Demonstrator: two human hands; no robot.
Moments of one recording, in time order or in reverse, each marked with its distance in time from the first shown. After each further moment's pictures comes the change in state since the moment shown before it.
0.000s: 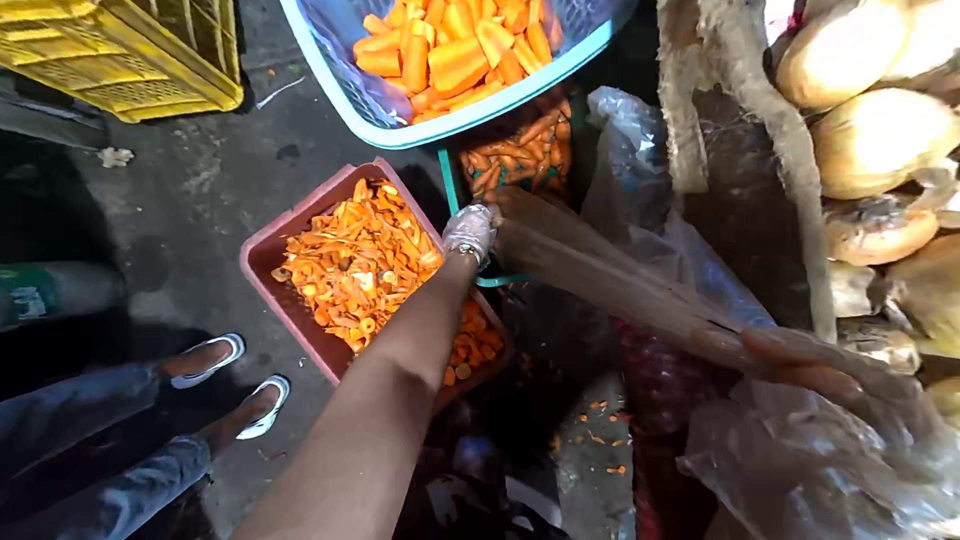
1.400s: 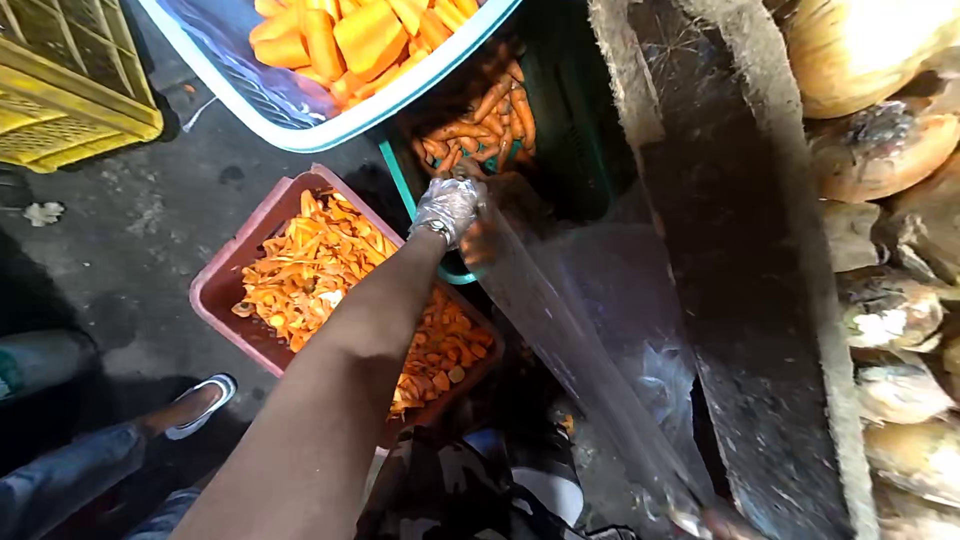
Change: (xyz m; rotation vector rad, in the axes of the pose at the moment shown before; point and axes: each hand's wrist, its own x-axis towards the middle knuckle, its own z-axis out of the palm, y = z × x) left_hand 0.038 0.014 0.001 0.337 -0.037 0.377; right_hand -0.154 -0.036 -0.028 -0.294 0.179 0.427
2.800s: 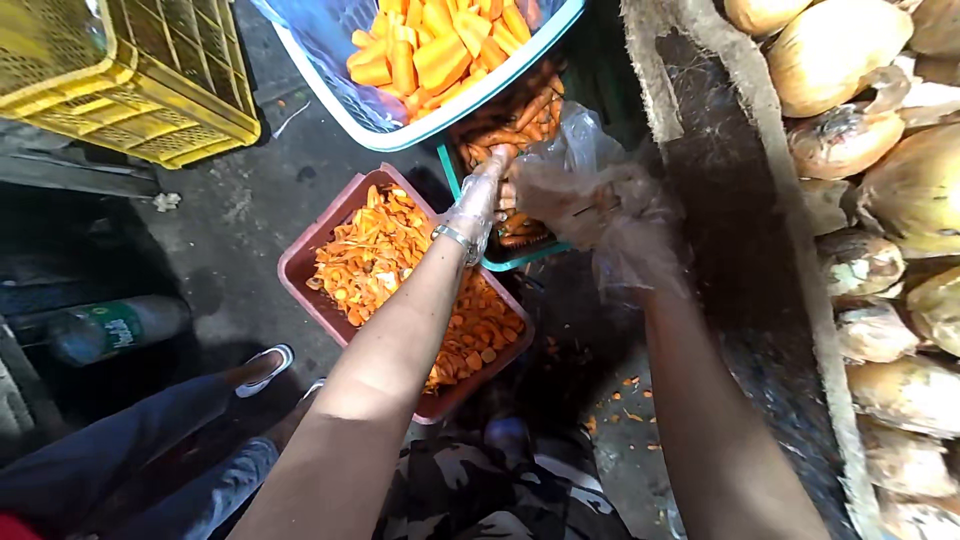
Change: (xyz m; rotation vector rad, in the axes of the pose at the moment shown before) left_hand -0.094 0.037 -0.082 -1.522 0.158 -0.449; right_hand 0.210 -0.024 0.146 0.010 -0.314 0.072
